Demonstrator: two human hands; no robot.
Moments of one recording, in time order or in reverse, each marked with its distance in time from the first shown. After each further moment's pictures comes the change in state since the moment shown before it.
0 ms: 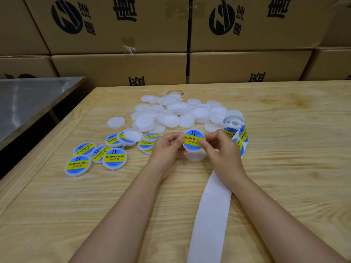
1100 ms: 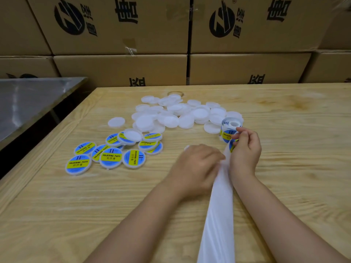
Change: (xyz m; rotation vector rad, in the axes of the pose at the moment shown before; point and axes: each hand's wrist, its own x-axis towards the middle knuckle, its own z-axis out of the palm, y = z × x) left_hand -0.039 -0.006 0.032 1.199 -0.333 0.962; right_hand 0.013 0.013 -0.014 0.276 0.589 0.279
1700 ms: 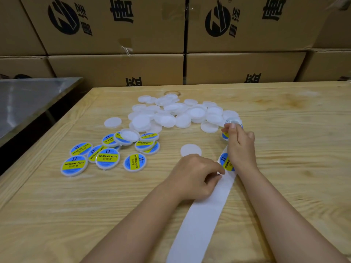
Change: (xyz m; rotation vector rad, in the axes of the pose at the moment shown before) left_hand -0.001 0.009 0.000 -0.129 -0.157 -0.083; right_hand 0.021 0.002 -0.011 -0.456 -0.332 -0.209
